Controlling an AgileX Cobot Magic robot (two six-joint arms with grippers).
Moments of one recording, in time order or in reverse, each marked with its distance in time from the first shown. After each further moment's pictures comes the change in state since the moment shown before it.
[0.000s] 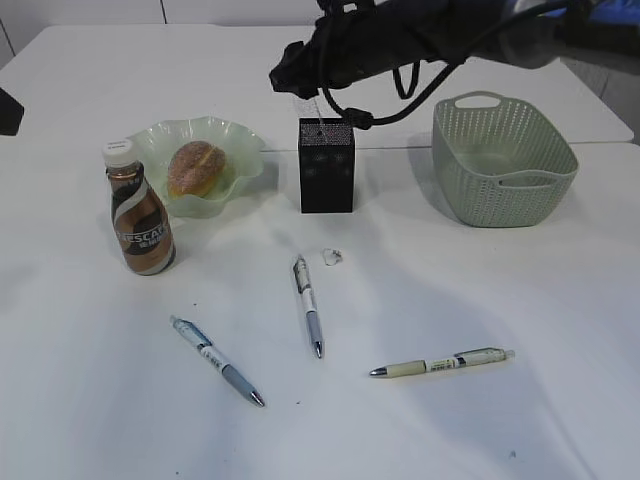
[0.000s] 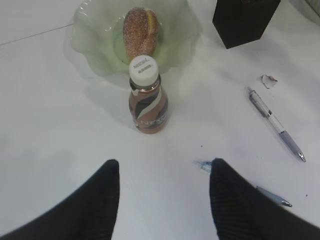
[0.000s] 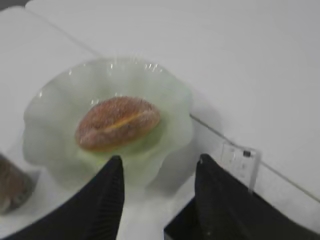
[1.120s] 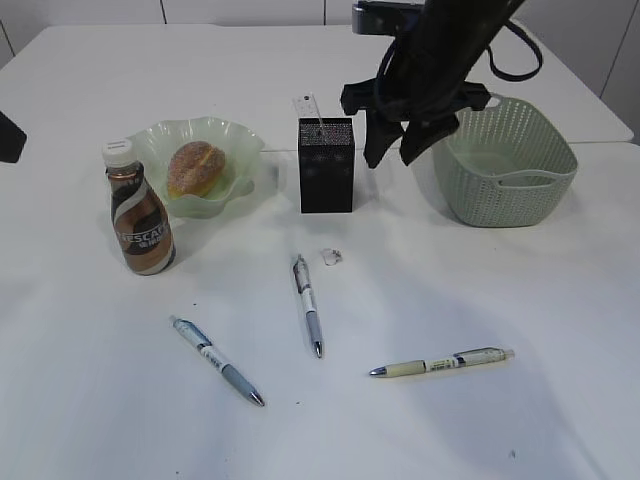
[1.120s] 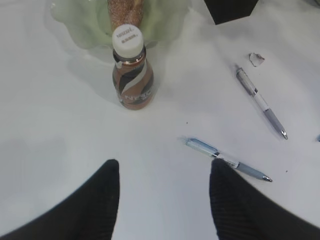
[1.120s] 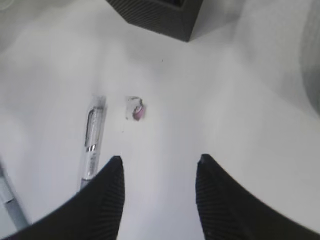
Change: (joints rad) left arm 0.000 0.000 0.000 -0.051 0.083 0.000; right arm -0.019 -0.134 -0.011 -0.653 0.768 0.889
